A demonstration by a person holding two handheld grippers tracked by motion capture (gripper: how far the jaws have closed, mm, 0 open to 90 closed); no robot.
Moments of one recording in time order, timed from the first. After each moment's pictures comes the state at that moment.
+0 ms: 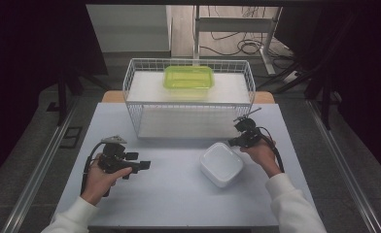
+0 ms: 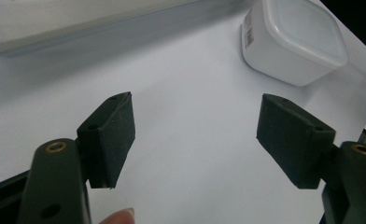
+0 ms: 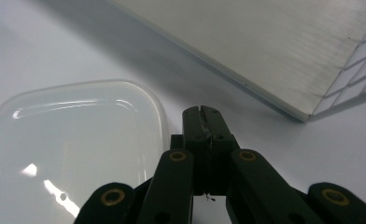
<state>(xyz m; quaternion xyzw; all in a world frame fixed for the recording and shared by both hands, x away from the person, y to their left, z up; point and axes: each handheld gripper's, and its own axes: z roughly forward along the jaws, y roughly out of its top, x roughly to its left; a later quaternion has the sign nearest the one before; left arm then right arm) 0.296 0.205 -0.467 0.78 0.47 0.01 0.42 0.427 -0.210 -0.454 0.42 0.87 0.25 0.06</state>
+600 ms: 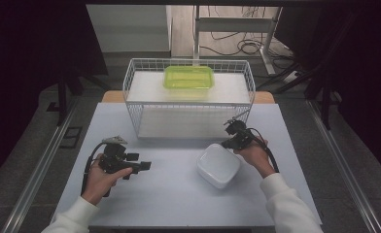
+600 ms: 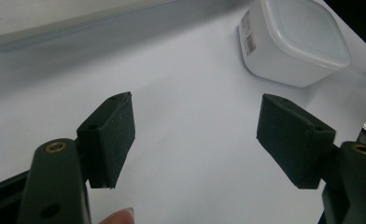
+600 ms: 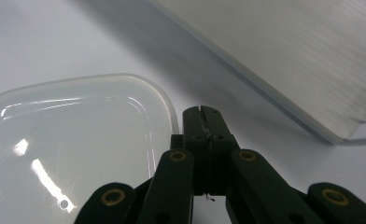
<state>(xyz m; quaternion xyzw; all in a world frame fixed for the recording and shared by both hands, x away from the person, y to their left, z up) 0.297 0.204 -0.471 0.78 0.46 0.00 0.42 0.420 -0.185 -0.458 0.37 0.90 0.24 0.07</state>
